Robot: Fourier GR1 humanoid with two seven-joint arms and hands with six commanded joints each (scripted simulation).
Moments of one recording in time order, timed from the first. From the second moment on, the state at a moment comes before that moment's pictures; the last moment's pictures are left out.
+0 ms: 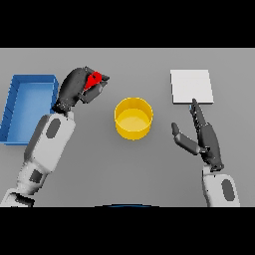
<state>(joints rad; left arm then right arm) -0.62 0.16 -0.17 -1.14 -0.49 0.05 0.05 0.03 -0.06 0.08 -1.62 0.15 0.01 -0.06</state>
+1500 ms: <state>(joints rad) -1.13 0.24 -0.87 -0.86 -1.21 -0.44 -0.01 0.02 -0.05 0.06 -1.62 0.11 0.01 -0.02</state>
